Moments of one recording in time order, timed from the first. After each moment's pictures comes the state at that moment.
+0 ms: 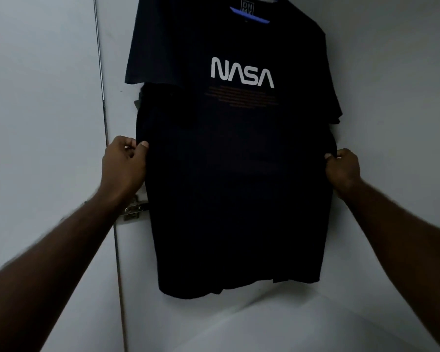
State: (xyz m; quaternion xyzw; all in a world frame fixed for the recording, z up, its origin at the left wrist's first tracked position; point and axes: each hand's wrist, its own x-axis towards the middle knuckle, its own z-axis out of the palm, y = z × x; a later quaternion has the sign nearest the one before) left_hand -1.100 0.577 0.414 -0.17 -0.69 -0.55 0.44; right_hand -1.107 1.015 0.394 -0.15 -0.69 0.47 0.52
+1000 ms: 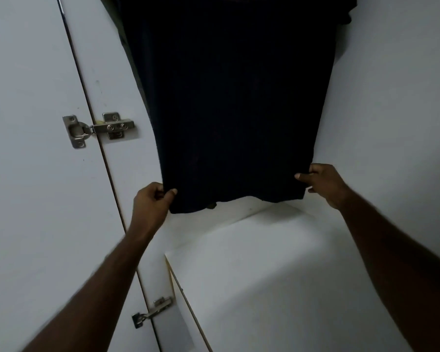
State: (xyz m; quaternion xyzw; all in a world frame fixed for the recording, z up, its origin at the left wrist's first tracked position) left_hand -1.074 0.611 0.194 -0.09 -0.81 -0.53 0.24; right_hand -1.065 1.011 0.204 -0.09 -0.78 0.57 0.22
